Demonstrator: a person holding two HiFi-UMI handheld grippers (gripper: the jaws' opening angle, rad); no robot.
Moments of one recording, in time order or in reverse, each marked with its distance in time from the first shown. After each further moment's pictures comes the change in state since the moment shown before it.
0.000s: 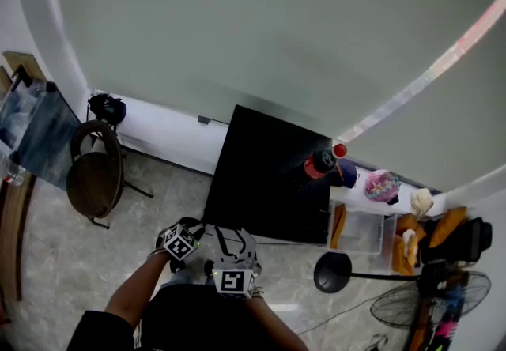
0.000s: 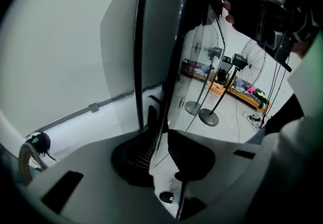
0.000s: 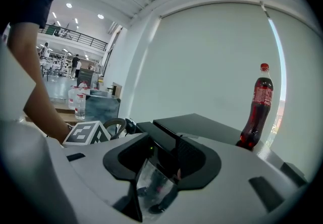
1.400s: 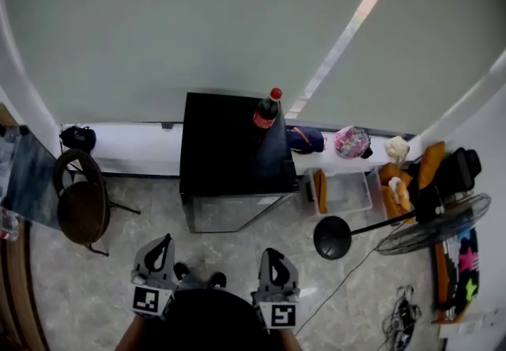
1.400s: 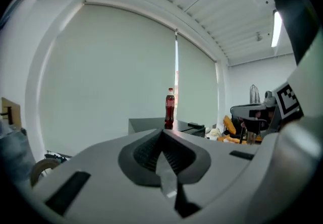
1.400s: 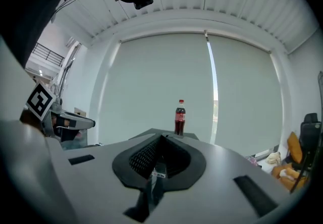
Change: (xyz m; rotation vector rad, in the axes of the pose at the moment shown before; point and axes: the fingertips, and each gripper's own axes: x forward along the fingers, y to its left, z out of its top) left arm -0.317 -0.107 0.122 -0.088 -0.731 0.261; right arm -0.257 -0.043 0.032 0.277 -0.177 -0.447
